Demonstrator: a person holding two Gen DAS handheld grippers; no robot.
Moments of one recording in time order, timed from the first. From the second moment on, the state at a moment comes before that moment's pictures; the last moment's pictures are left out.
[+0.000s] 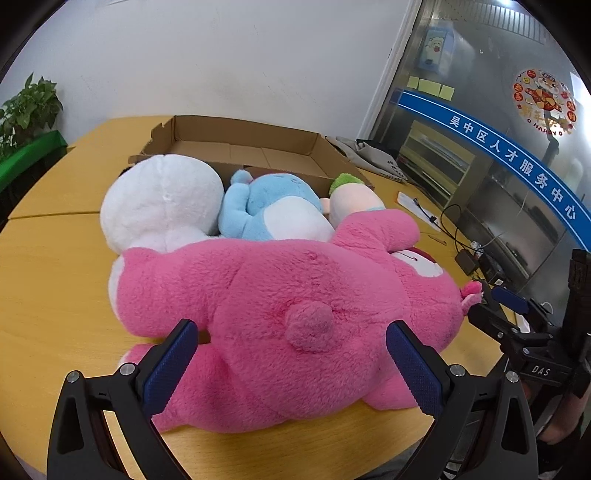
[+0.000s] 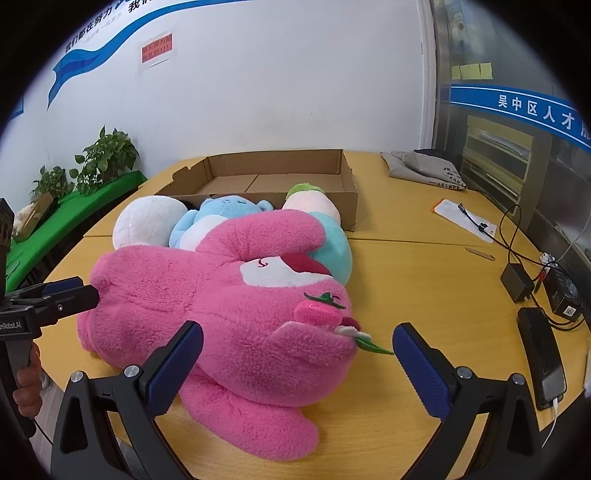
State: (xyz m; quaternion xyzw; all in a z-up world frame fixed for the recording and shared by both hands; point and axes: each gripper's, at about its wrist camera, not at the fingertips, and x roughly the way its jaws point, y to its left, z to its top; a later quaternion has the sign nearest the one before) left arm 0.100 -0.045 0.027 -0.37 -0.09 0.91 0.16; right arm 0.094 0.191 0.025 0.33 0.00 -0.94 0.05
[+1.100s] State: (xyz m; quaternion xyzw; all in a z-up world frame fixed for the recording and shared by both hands) left arm 0.073 -0.049 -0.005 -0.40 -0.15 0.88 0.20; right arm 0.063 0.191 -0.004 0.37 -0.03 -0.92 0.09
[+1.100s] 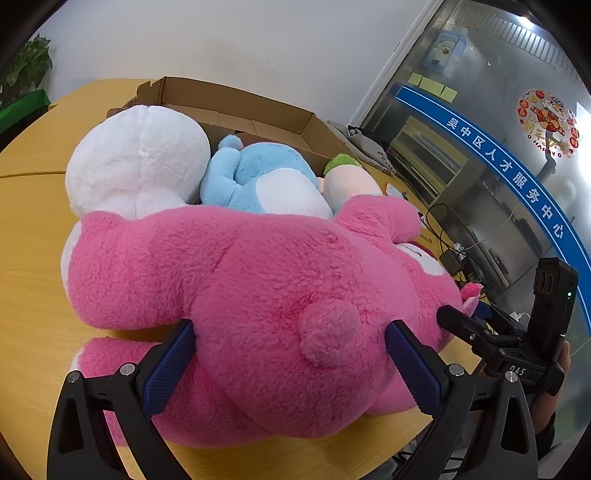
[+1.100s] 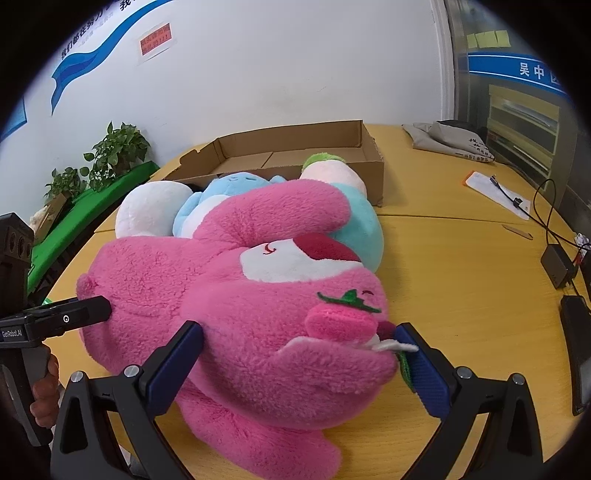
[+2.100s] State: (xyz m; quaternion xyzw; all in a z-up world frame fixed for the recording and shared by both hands) left arm 0.088 -0.065 -0.003 -0.39 -0.15 0.88 0.24; right arm 0.073 0.193 -0.021 0.35 -0.04 -0.92 0.16
